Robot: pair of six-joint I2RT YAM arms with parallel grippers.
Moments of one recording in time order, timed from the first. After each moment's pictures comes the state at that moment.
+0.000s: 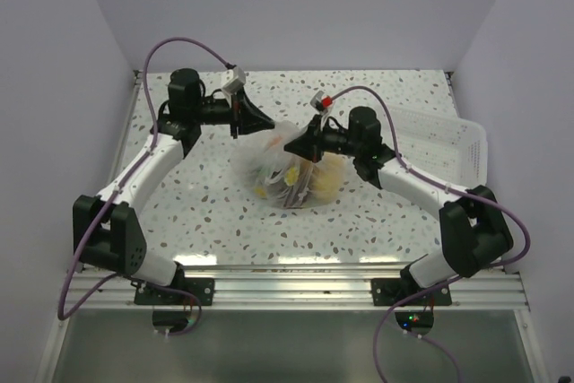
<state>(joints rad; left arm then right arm) -0.24 1.50 1.21 0.10 1.18 -0.05 0.51 1.50 0.94 0.39 -0.73 0.23</state>
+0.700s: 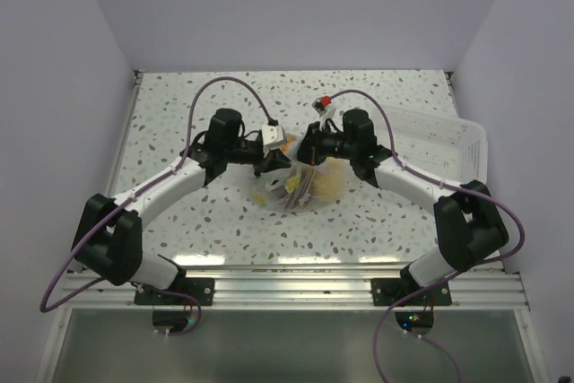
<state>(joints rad) -0.48 1.42 0.97 -0.09 0.87 0.43 0.51 1.54 0.94 0.27 -0.63 0.45</state>
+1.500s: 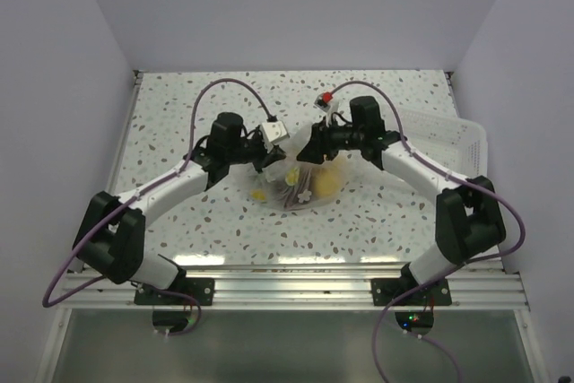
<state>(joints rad) -0.51 1.46 0.92 0.07 0.55 0.36 0.41 1.56 1.08 -0.07 -0.76 0.18</state>
